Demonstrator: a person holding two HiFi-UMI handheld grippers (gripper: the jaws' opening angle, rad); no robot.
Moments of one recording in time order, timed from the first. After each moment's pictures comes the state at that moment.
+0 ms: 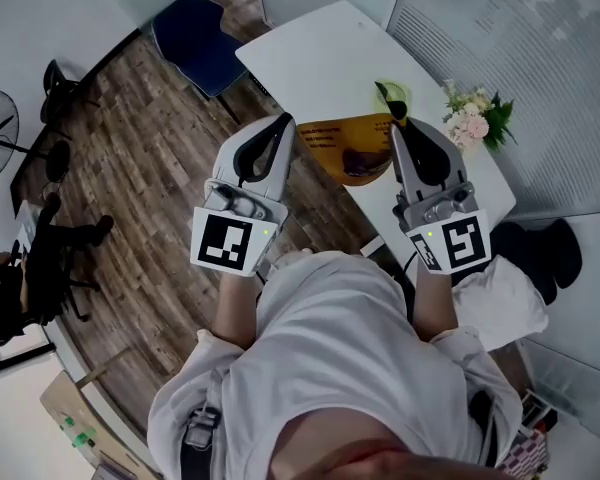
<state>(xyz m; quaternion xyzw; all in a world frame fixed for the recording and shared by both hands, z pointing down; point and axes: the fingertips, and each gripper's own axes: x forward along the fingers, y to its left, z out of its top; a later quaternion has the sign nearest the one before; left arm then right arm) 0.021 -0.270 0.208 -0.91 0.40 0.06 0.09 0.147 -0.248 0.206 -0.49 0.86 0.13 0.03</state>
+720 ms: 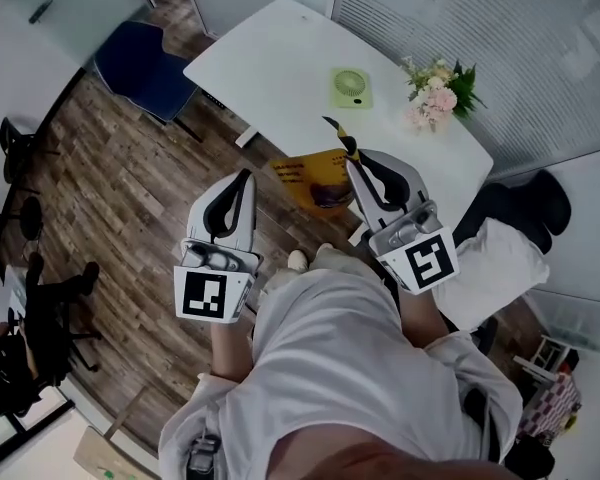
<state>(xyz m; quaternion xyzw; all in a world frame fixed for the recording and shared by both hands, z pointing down) -0.011 -0.256 0.273 -0.93 0.36 0.00 0.04 0.114 -0.228 0.250 -0.52 0.84 0.11 -0.01</state>
